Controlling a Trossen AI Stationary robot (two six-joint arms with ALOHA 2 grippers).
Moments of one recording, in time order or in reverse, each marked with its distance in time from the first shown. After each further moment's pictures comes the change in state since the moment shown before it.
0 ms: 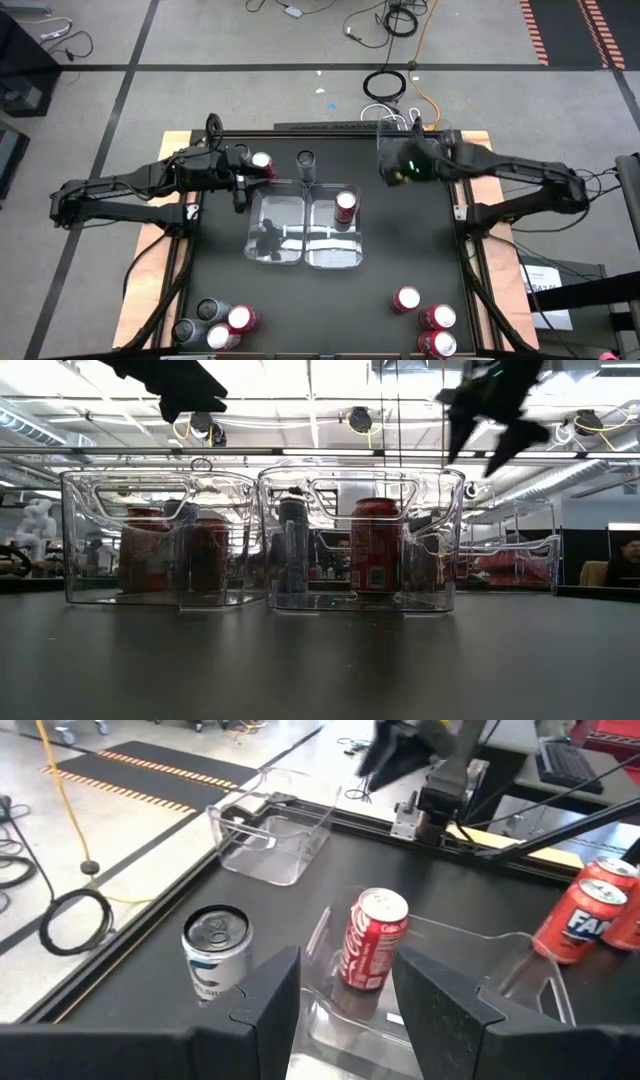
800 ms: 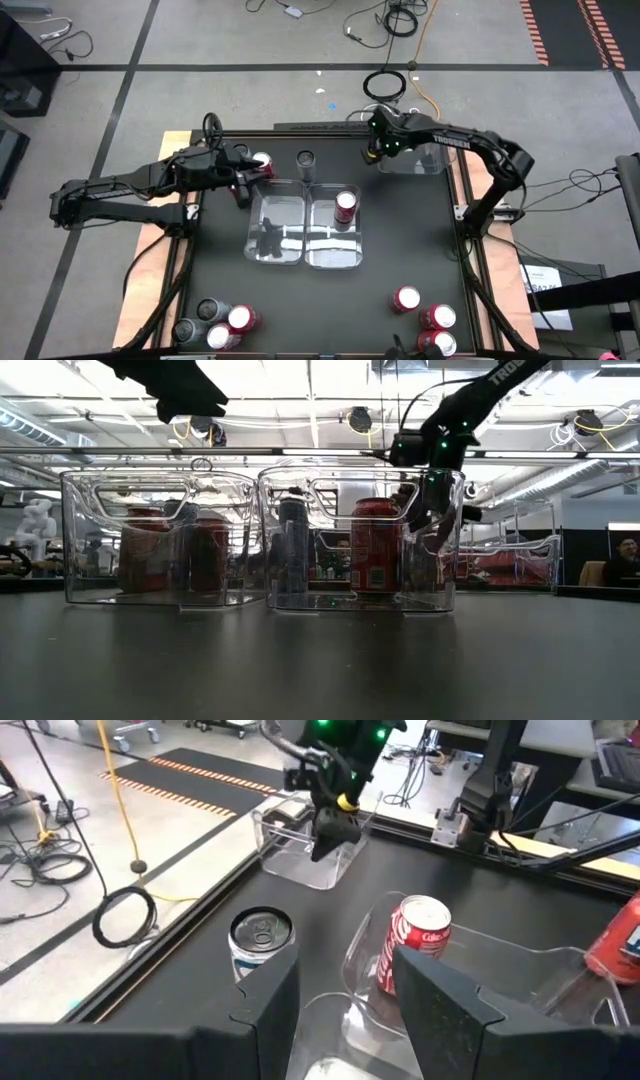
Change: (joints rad) left arm 0.000 0.000 0.000 -0.001 -0.106 0.000; right arm -0.408 0.505 0.089 0.253 -0.253 -0.444
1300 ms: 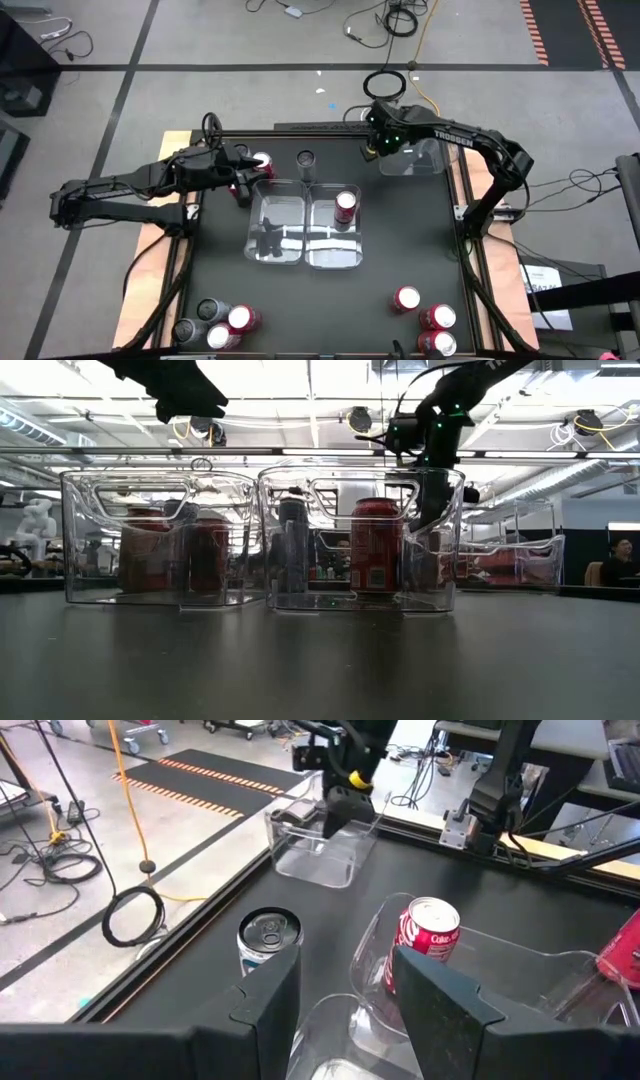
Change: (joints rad) left arm 0.000 0.000 0.000 0.000 -0.019 0.000; right arm 0.028 -0.002 0.131 -0.186 -0.007 0.039
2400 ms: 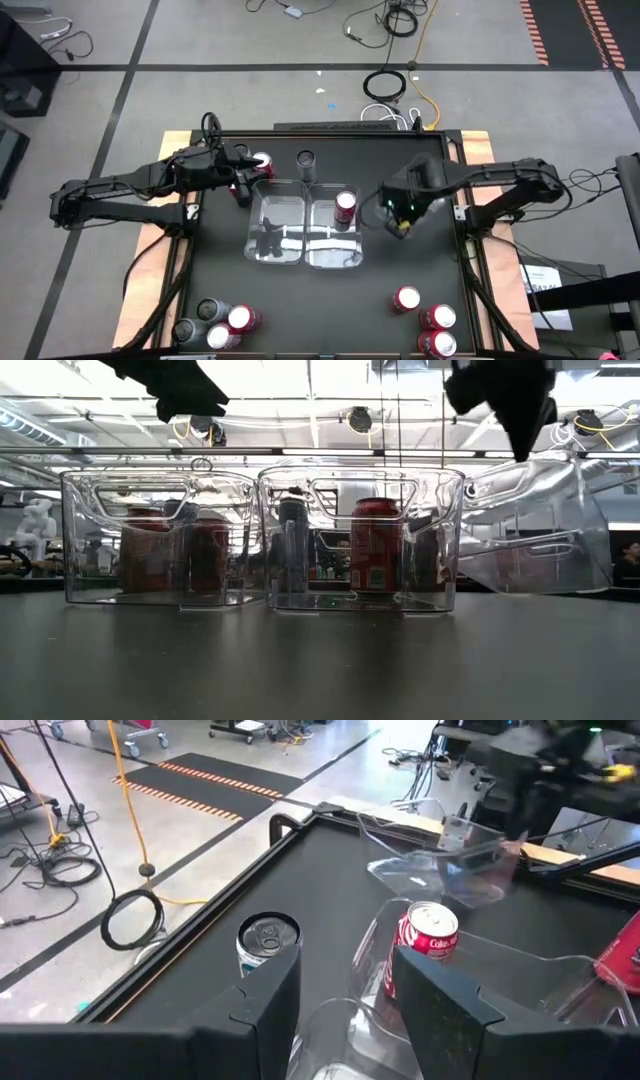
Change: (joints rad) left arm 0.000 0.000 0.000 0.010 0.000 0.000; right arm 0.677 -0.259 0.000 -0.485 -0.100 0.236
